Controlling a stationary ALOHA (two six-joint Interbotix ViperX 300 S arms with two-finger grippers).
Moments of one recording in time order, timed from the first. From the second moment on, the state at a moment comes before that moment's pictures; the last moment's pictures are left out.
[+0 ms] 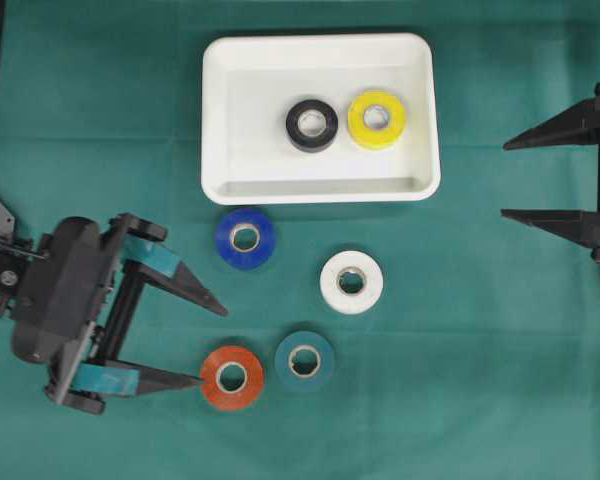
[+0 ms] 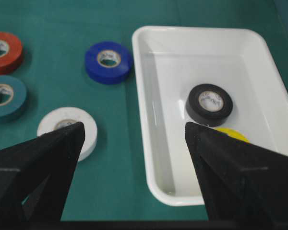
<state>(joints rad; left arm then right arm) -0.30 -0.46 0.73 0.00 0.14 -0.03 -0.05 -0.92 1.03 -0.24 0.27 0.29</state>
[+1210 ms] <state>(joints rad) -0.28 -0.18 0.40 0.01 0.77 -0.03 -0.05 -0.92 1.03 -0.24 0.27 0.29</state>
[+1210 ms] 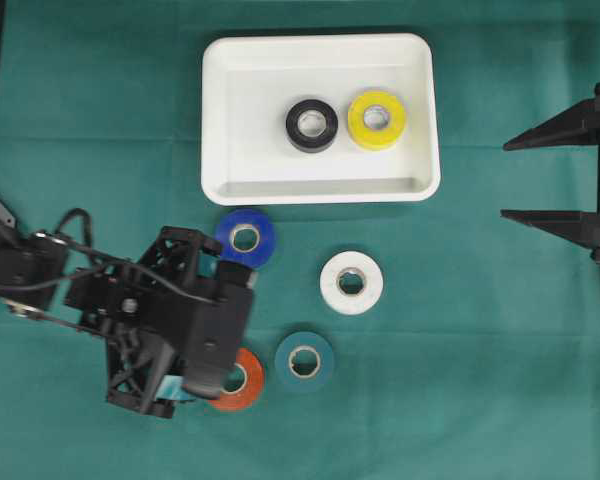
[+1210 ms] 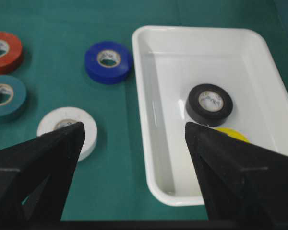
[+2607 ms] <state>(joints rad) -0.28 -0.11 0.39 0.01 0.79 -0.03 -0.05 -0.91 1.03 -0.24 0.27 0.29</state>
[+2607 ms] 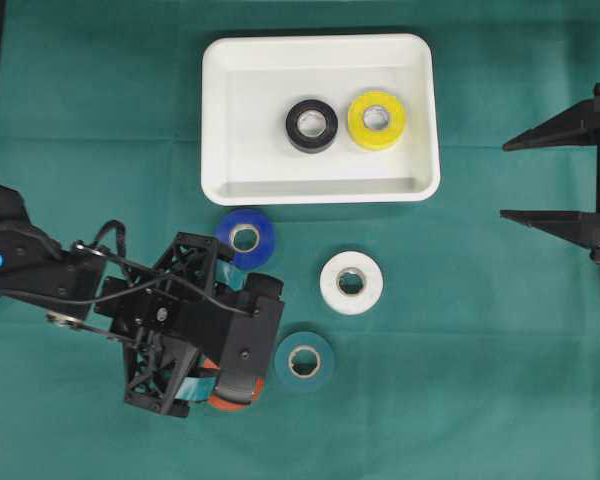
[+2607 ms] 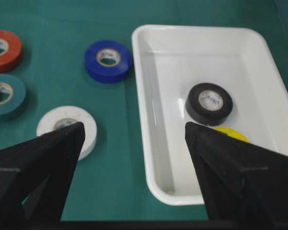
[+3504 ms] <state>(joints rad) -0.31 0.11 0.52 0.01 0.52 0.02 -0.05 -0.91 1.03 -0.24 0.28 0.29</state>
